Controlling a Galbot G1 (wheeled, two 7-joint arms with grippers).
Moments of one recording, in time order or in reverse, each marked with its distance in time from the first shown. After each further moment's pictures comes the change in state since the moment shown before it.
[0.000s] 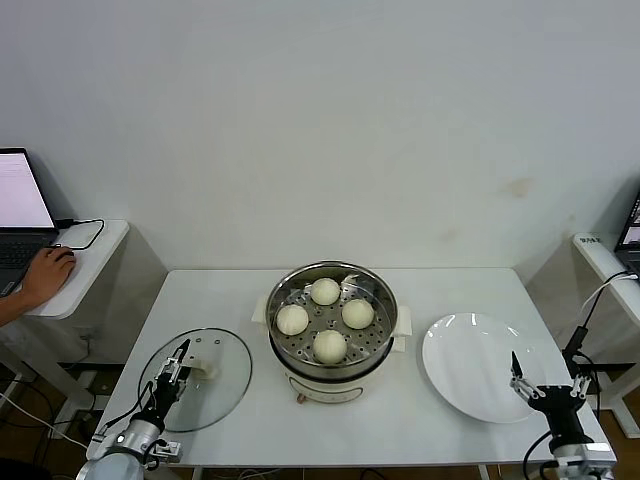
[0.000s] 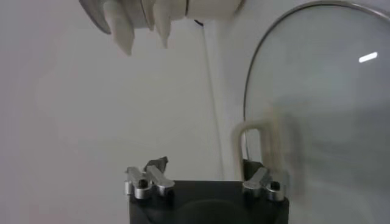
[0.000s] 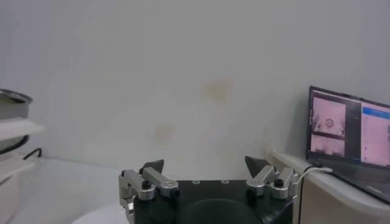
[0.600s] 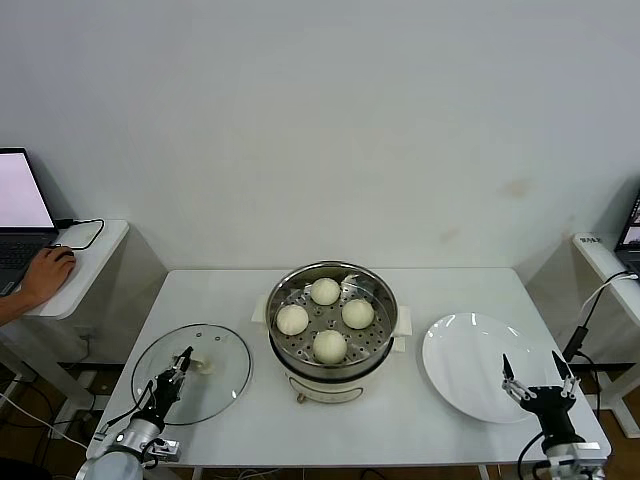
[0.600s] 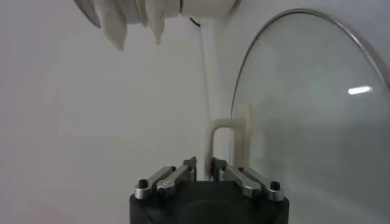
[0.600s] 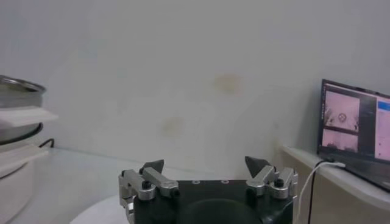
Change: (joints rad) left arm -0.007 -0.012 -0.013 0.017 -0.012 -0.045 -0.029; right arm 0.005 -0.005 -0.022 -0.018 -0.017 0.003 -0.008
